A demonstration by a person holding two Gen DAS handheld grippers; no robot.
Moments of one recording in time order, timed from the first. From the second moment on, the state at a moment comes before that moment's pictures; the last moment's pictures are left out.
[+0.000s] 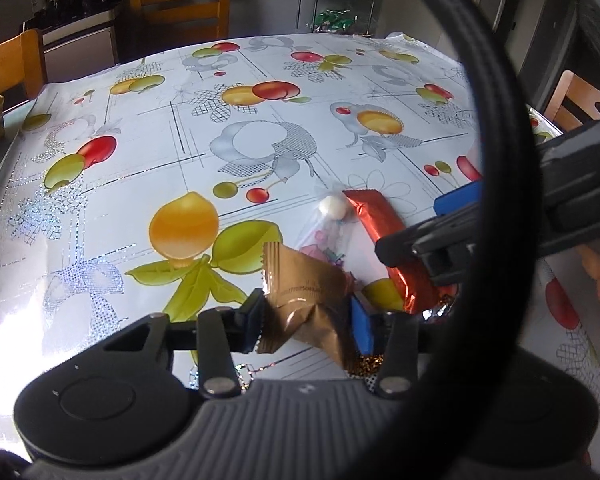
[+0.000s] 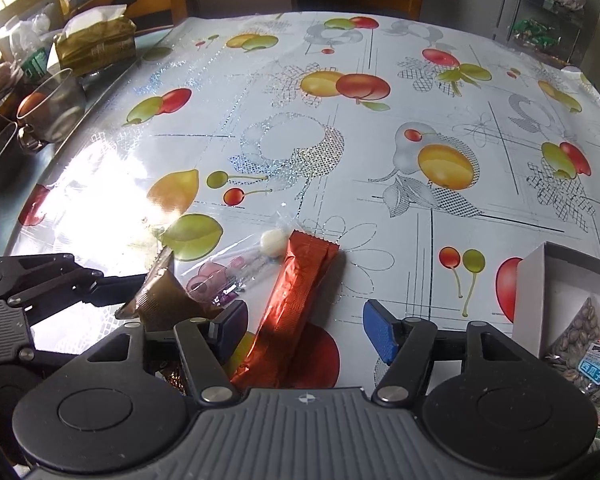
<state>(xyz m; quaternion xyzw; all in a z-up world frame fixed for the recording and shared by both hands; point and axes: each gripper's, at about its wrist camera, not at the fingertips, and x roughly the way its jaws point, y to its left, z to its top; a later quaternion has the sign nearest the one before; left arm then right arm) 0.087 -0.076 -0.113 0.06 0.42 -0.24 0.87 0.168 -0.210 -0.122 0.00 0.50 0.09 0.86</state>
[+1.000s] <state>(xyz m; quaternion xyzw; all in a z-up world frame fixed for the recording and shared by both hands) 0.074 -0.059 -0.091 0.04 0.42 -0.21 0.88 0.167 -0.196 -0.125 -0.05 0.50 0.14 0.86</state>
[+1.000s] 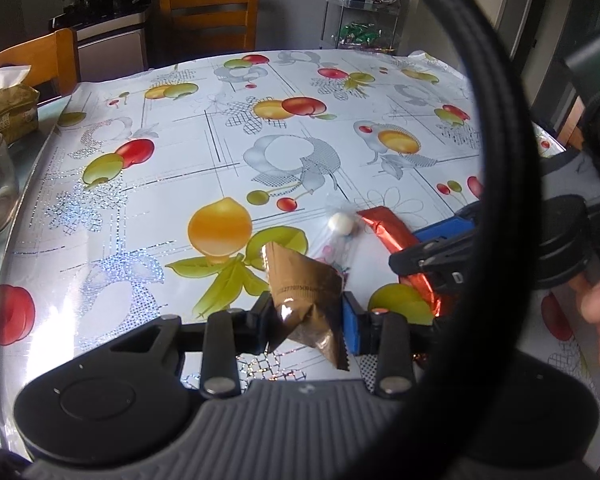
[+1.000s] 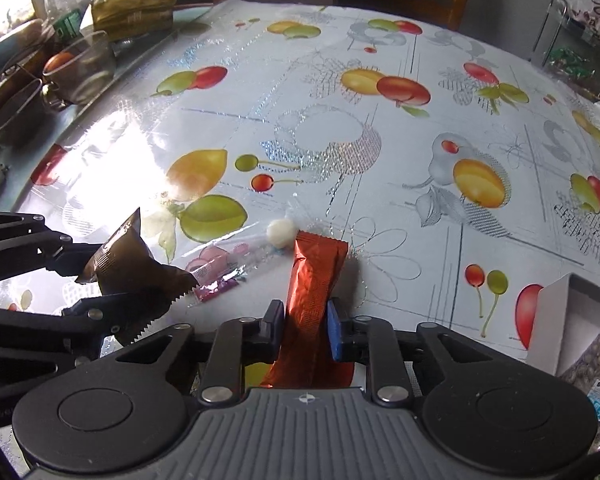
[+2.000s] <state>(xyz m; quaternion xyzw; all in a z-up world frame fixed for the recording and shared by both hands) 0.047 -0.086 -0.048 0.05 0.41 -0.20 0.89 0.106 -0.240 -0.056 0.00 0.42 0.13 0.90</state>
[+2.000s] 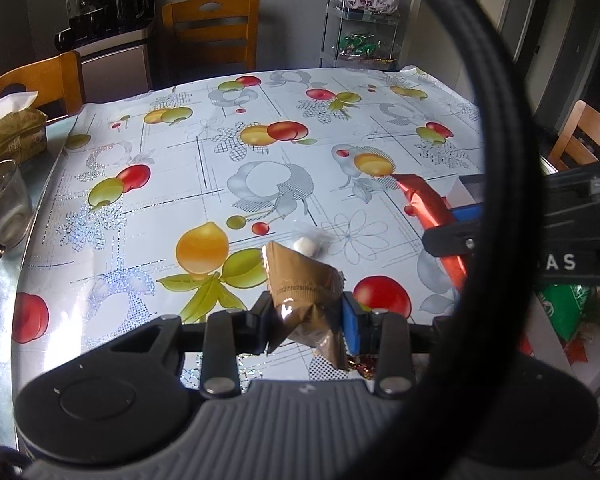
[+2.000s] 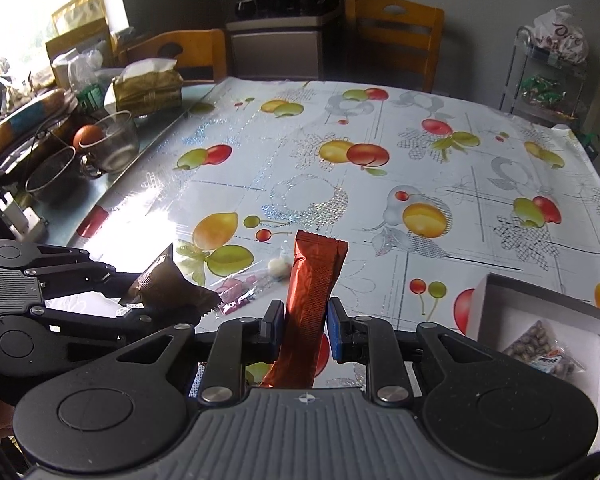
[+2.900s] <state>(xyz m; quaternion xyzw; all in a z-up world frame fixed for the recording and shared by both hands) 0.030 -0.128 -0.023 0.06 0.39 -0.24 0.89 0.058 -0.296 -0.031 0.05 0.38 0.08 0.92</state>
